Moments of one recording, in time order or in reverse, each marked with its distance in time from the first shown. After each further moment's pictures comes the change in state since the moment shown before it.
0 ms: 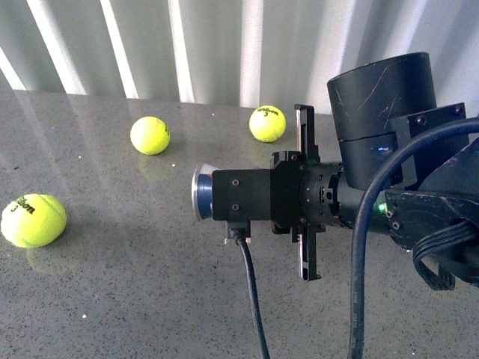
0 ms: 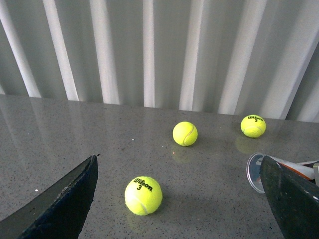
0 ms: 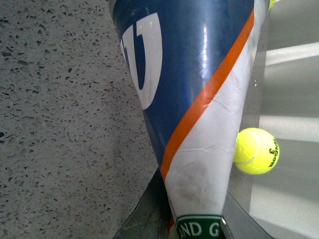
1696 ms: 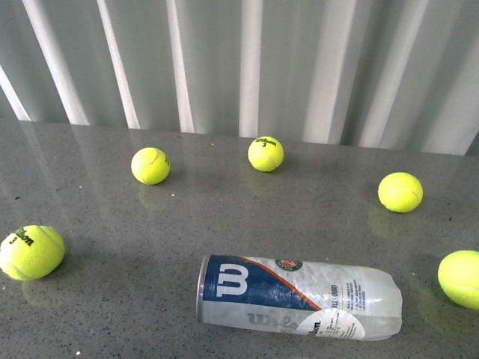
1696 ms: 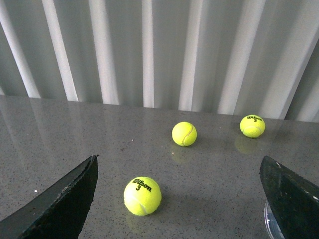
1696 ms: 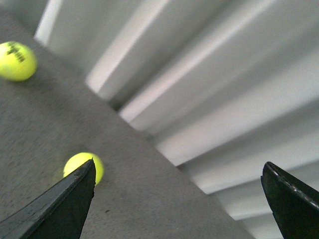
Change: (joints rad) left arm 0.000 0.000 0.000 0.000 0.000 0.000; right arm -0.398 -0.786 -0.171 -0.216 0.161 0.562
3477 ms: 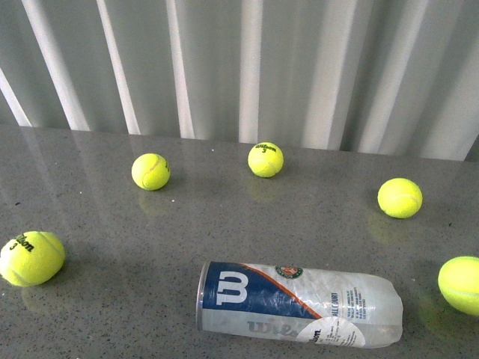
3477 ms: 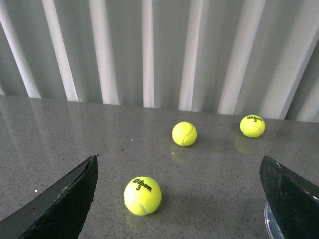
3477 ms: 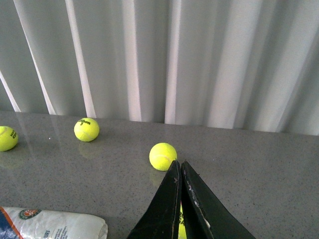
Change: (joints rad) left arm 0.000 0.000 0.000 0.000 0.000 0.000; right arm -0.046 -1.105 -0.680 -0.224 -0.003 0.723
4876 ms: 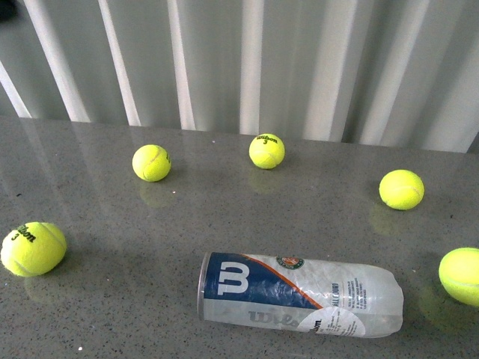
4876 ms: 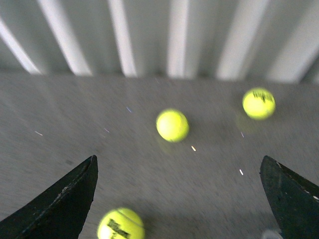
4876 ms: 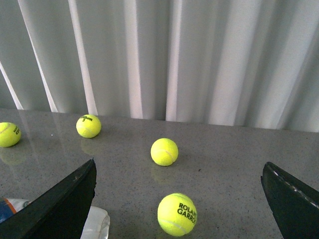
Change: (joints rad) left arm -0.162 1.264 0.737 0.147 -0.070 0.005; right arm 0.000 -0.196 -0.034 -0.159 0.000 0.002
